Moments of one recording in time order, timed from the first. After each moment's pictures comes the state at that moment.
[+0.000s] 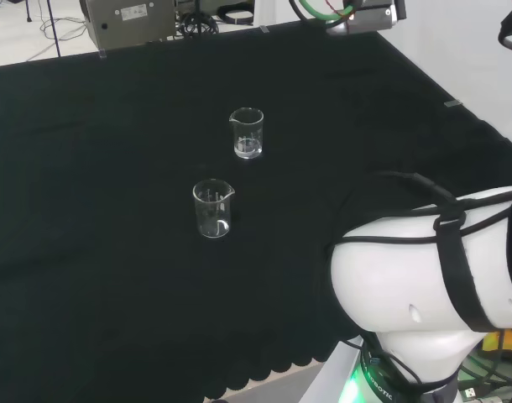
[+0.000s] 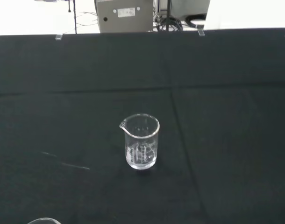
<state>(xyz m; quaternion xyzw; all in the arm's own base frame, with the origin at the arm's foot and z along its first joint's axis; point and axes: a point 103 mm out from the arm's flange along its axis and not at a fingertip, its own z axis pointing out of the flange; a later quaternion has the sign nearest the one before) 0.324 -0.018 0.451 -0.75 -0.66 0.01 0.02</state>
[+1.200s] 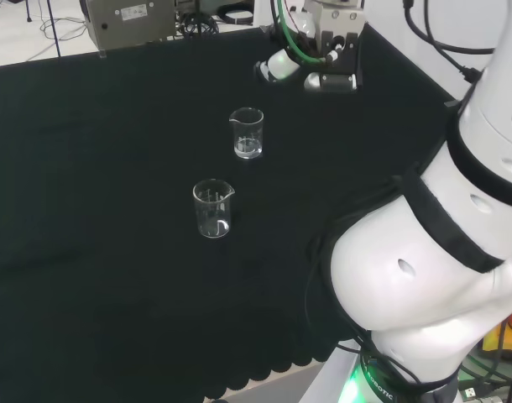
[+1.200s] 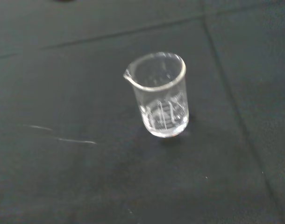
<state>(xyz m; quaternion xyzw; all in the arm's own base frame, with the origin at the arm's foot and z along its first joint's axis) 0.446 -0.056 0.282 -0.74 -0.66 -0.01 0.14</state>
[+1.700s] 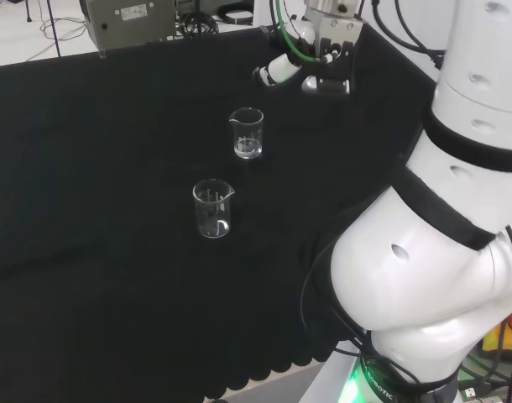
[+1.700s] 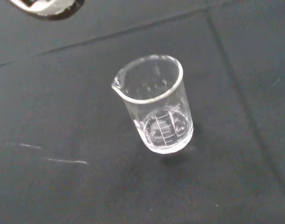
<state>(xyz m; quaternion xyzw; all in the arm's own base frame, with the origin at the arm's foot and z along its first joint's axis) 0.496 -0.075 0.242 -0.73 -0.66 -0.04 0.17</state>
